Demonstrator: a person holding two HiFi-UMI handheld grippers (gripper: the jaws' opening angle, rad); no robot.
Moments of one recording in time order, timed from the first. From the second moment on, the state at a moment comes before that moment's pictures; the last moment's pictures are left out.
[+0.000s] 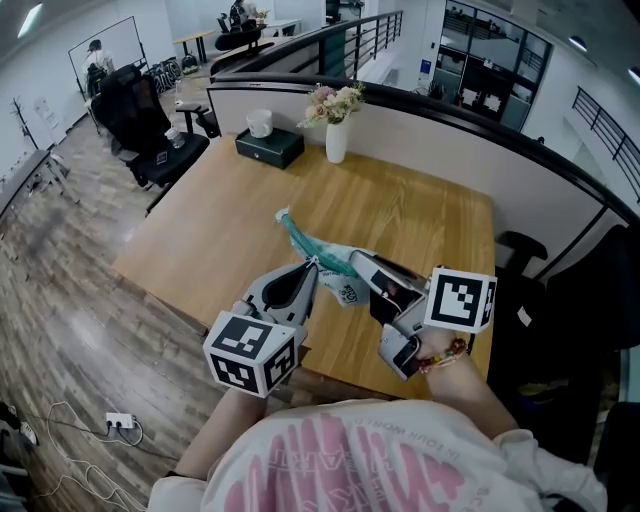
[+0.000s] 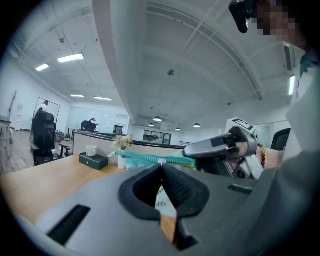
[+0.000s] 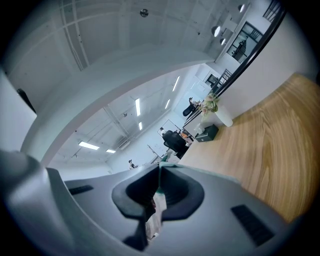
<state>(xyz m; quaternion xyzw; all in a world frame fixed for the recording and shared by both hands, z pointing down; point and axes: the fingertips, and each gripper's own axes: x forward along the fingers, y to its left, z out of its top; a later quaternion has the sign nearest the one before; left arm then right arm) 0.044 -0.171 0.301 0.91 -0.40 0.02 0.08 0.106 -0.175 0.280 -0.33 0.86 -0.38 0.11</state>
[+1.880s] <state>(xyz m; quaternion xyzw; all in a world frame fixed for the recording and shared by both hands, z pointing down) -0.047 -0.188 0.301 0.85 -0.51 0.00 0.10 0.109 -0.167 0.283 -0.32 0.85 -0.39 0.12</state>
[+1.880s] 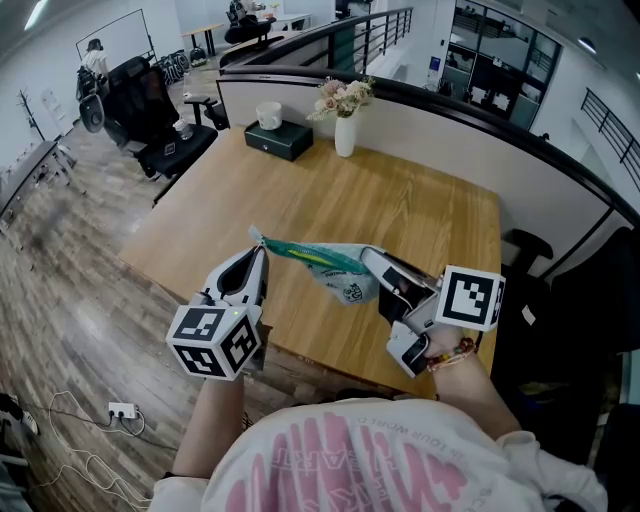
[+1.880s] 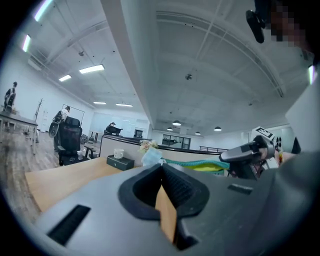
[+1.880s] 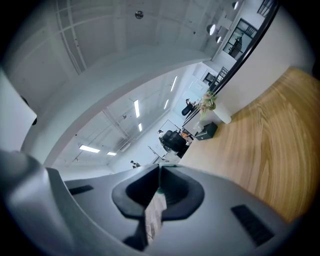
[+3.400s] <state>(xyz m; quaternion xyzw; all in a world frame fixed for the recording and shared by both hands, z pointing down) -0.026 -0.155 0.342 0.84 -0.51 -0.04 0.16 0.194 -0.179 0.345 -0.54 0.80 -0.28 0.03</state>
